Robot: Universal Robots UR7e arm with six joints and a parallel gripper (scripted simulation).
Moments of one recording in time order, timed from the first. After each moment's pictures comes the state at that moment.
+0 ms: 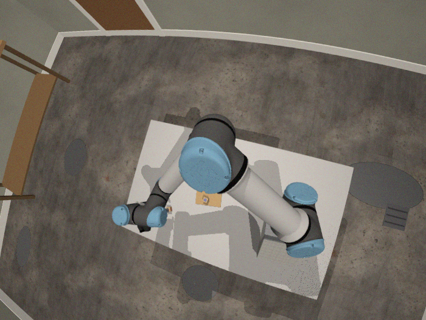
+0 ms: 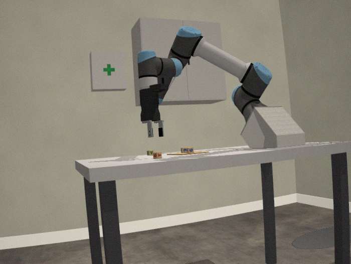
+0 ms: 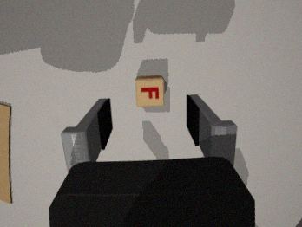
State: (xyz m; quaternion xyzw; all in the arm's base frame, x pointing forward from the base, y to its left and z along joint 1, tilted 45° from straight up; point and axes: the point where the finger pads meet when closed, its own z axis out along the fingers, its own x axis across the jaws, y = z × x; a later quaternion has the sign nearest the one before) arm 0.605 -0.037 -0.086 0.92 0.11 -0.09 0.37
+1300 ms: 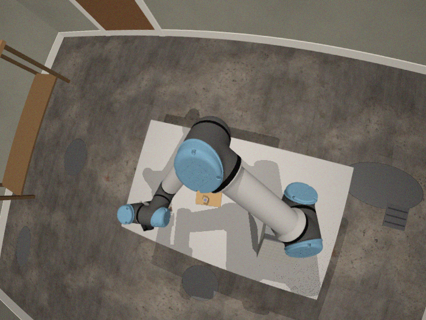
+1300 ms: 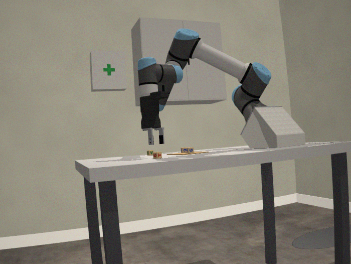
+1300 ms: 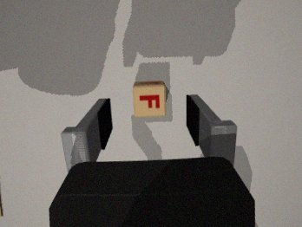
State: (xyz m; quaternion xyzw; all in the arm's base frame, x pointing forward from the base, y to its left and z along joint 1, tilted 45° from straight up) arm 0.603 -0.057 -0.107 0.92 0.11 -0.10 0.37
